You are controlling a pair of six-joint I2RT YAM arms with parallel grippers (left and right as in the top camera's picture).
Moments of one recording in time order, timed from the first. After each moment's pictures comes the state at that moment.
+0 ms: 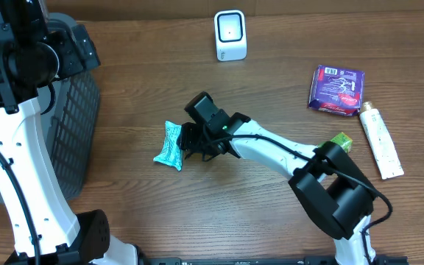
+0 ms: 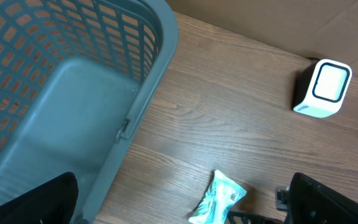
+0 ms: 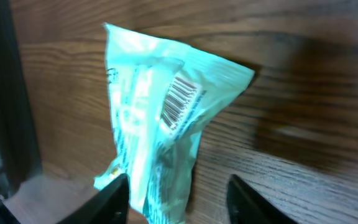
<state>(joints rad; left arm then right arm) 0.17 1.72 2.39 -1.55 -0.01 -0.21 0.80 2.08 1.42 -0.37 -0.29 0.93</state>
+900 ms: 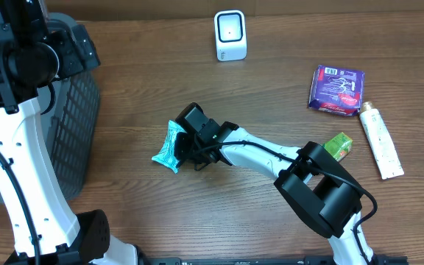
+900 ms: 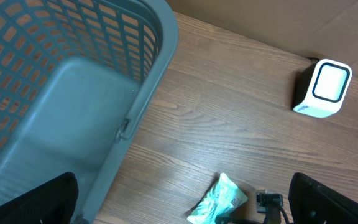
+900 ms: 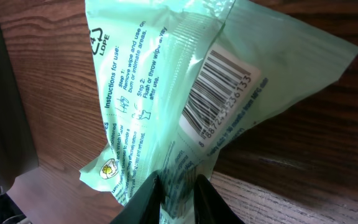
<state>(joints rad) 0.17 1.72 2.39 -1.55 -0.01 -0.21 0.85 2.14 1.42 -0.32 -0.30 0.98</state>
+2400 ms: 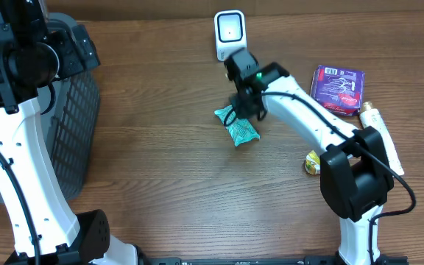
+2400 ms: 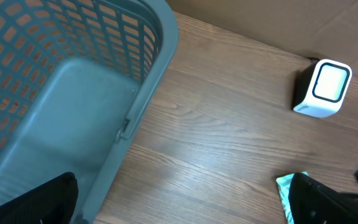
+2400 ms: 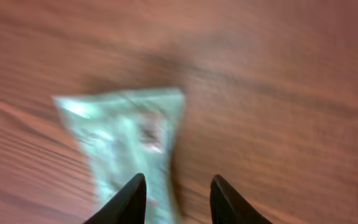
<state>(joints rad) 0.17 1.72 2.39 -1.55 -0.01 -0.21 0.54 2.10 1.76 -0.92 0.09 0.11</state>
